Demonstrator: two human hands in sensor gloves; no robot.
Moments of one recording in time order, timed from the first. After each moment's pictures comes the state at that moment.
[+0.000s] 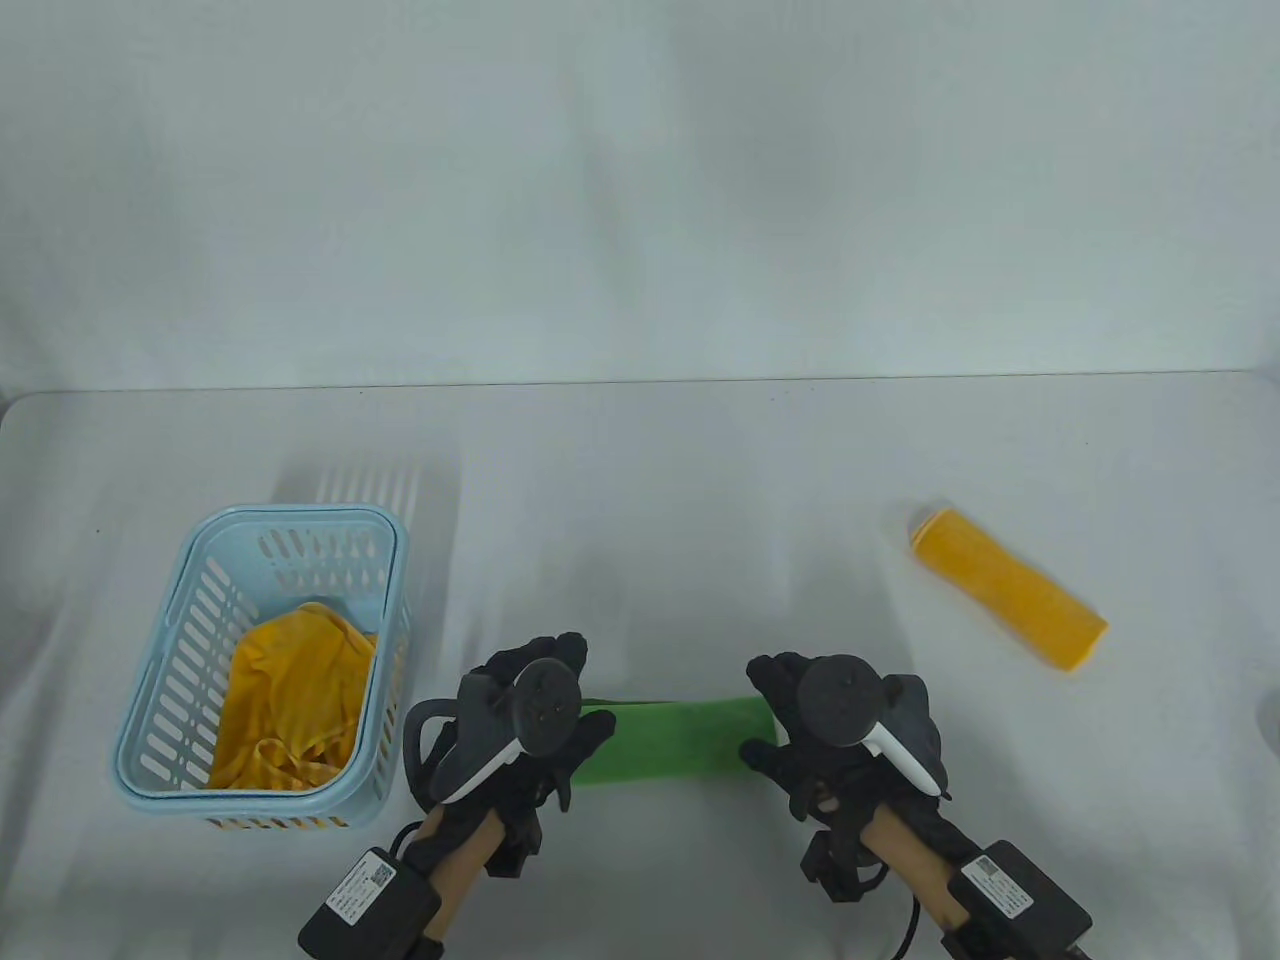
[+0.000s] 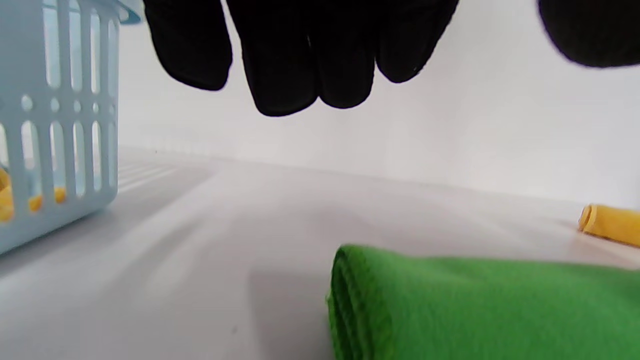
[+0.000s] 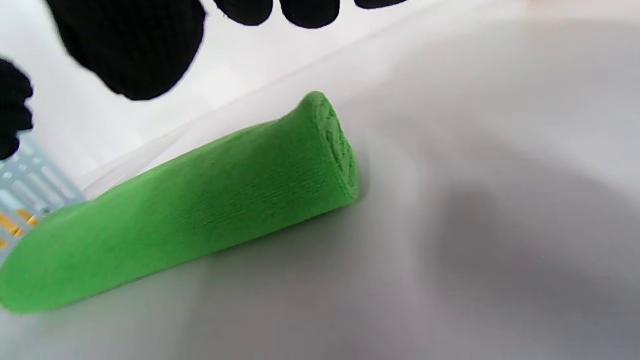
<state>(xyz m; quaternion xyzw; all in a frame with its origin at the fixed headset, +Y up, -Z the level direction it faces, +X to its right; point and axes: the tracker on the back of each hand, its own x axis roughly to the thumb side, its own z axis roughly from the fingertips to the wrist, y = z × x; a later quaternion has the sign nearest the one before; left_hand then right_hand) -0.138 -0.677 -0.302 0.00 -0.08 0.08 0.99 0.147 -0.720 -0.304 0.07 0.11 0.97 0.21</state>
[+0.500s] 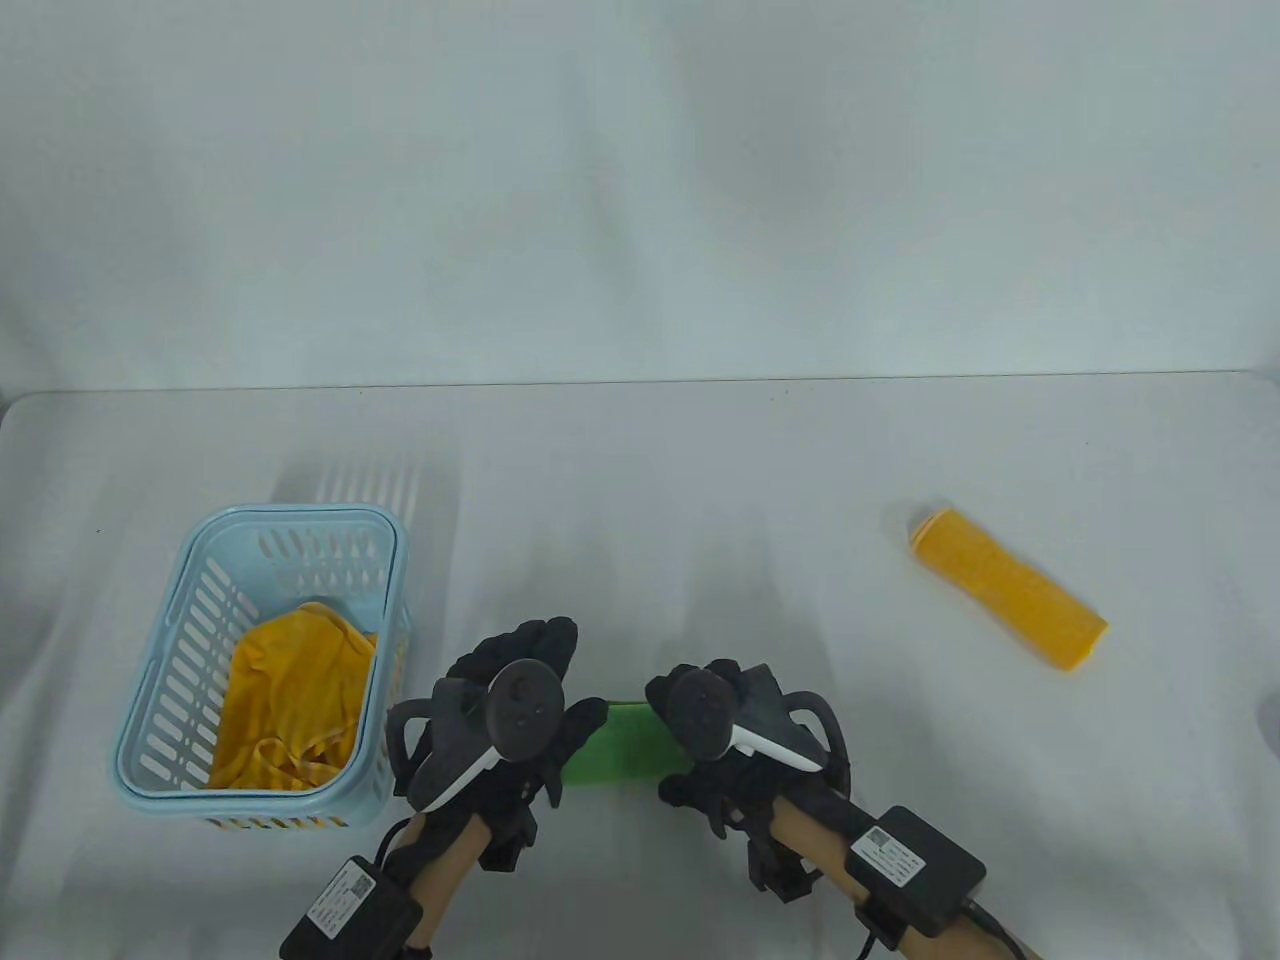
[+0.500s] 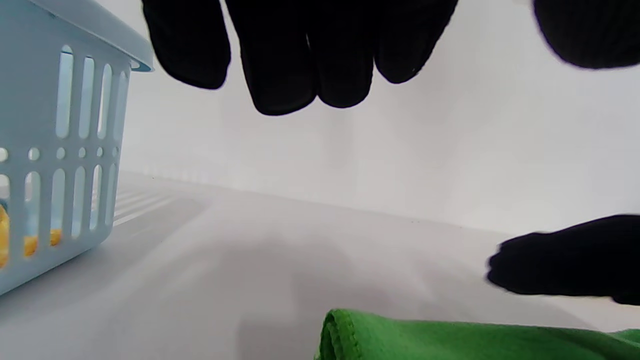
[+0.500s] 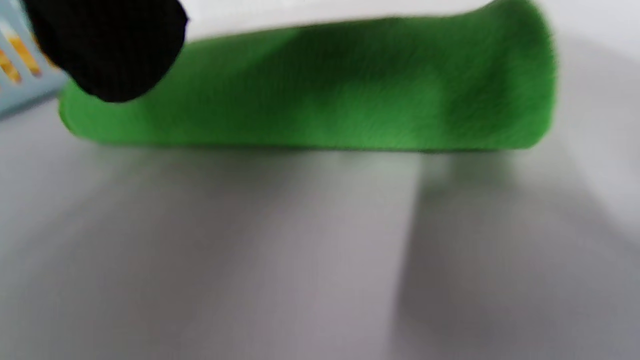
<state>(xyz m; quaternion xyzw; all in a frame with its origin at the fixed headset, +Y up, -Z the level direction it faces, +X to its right) -0.145 -0.662 -0.295 0.02 -0.08 0.10 0.99 0.052 -0.741 -0.319 0.16 0.20 0.97 0.03</state>
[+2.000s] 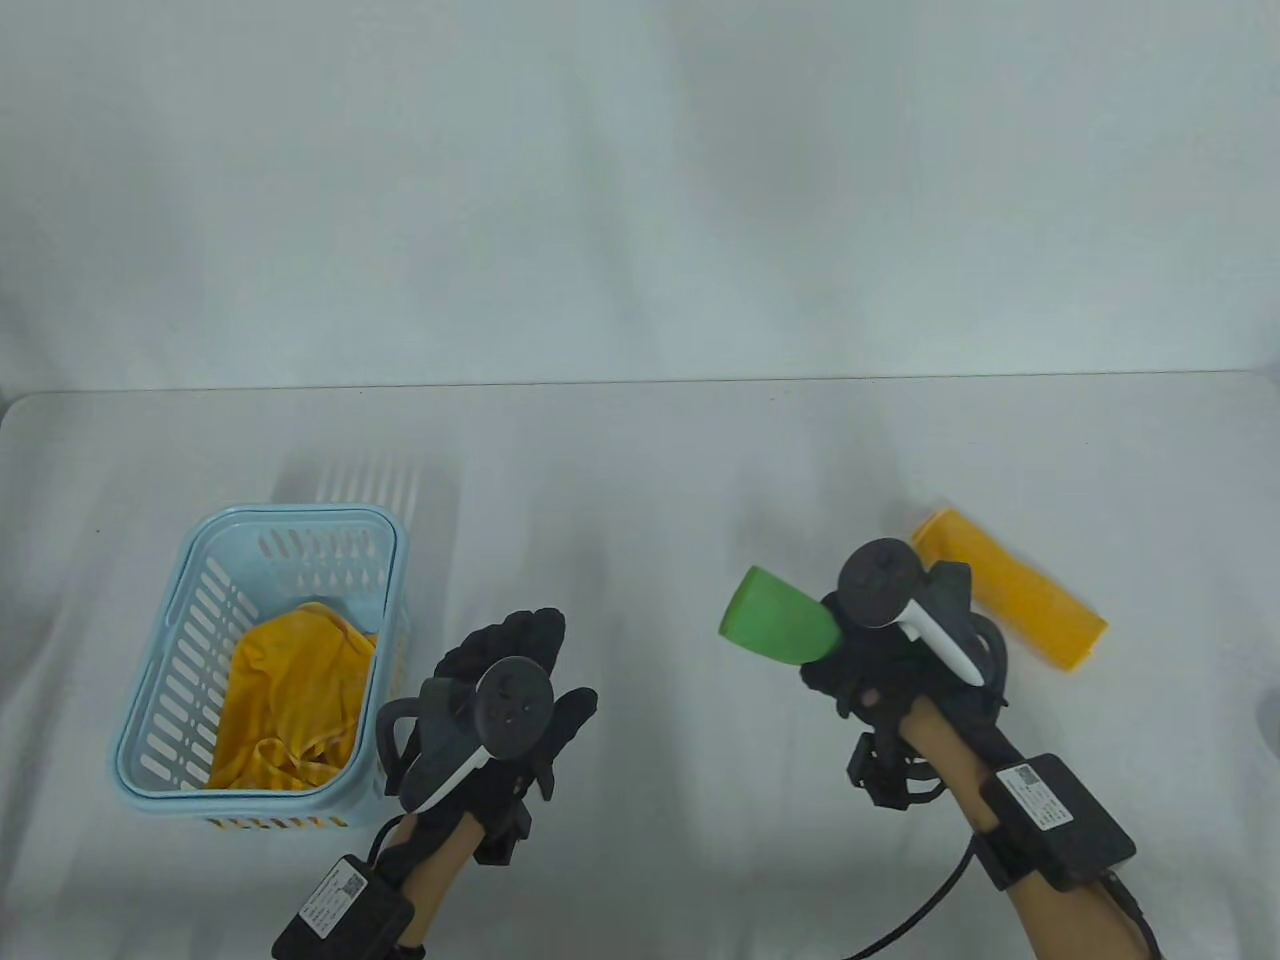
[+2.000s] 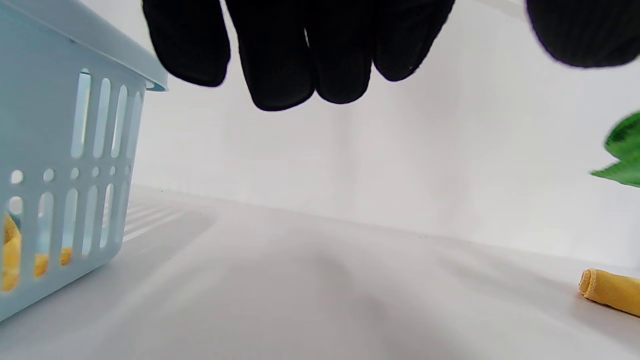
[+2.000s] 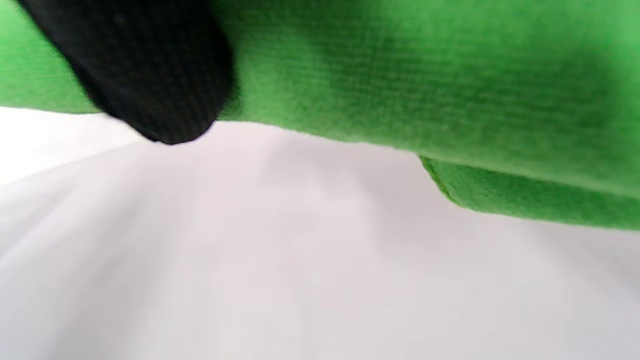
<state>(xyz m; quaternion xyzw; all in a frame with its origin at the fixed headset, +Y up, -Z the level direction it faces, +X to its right) -0.152 -0.656 -0.295 0.05 -0.07 0.10 0.99 0.210 -0.637 -0.358 -0.09 0.12 0.98 0.15</state>
